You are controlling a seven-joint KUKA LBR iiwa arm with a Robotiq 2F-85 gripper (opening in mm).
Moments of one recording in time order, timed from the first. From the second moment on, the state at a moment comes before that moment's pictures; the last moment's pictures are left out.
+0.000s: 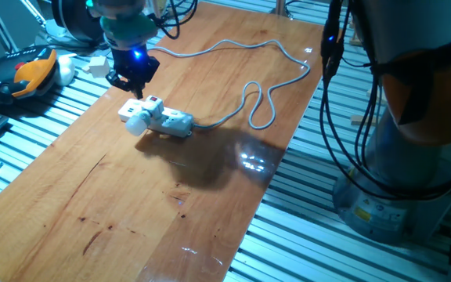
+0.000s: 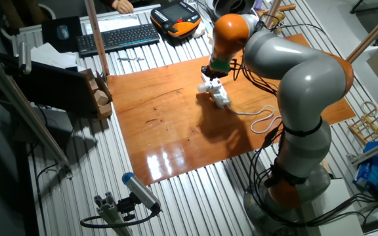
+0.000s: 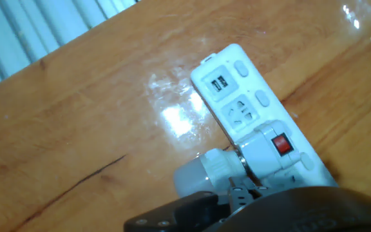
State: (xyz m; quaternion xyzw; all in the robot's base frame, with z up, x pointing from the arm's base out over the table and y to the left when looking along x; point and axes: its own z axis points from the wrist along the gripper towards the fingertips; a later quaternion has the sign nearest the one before) arm 0.606 0.062 0.171 0.20 0.98 -0.01 0.07
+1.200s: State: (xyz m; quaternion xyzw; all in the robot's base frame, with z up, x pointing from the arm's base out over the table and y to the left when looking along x) arm 0.551 0.044 0.173 0.00 1.00 0.01 0.04
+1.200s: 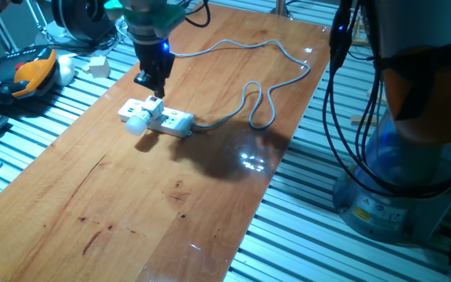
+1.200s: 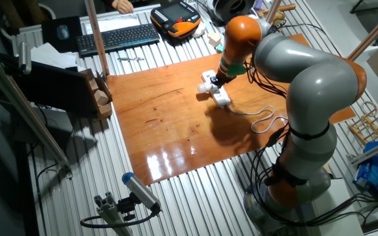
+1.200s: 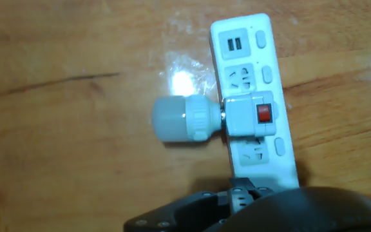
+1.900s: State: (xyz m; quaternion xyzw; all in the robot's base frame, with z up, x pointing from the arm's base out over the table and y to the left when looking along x) arm 0.539 0.044 0.178 -0.10 0.99 0.00 0.04
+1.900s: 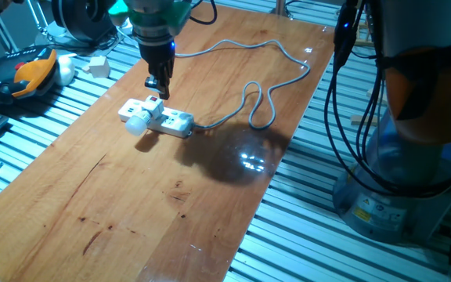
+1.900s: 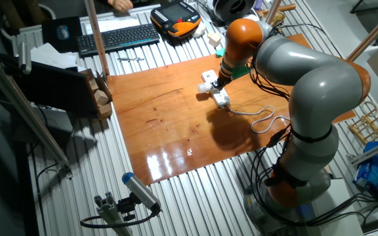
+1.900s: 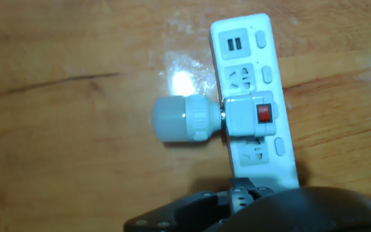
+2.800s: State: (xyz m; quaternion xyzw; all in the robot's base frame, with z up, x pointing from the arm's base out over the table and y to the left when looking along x) arm 0.540 0.039 0.172 -0.09 1.00 0.01 0.04
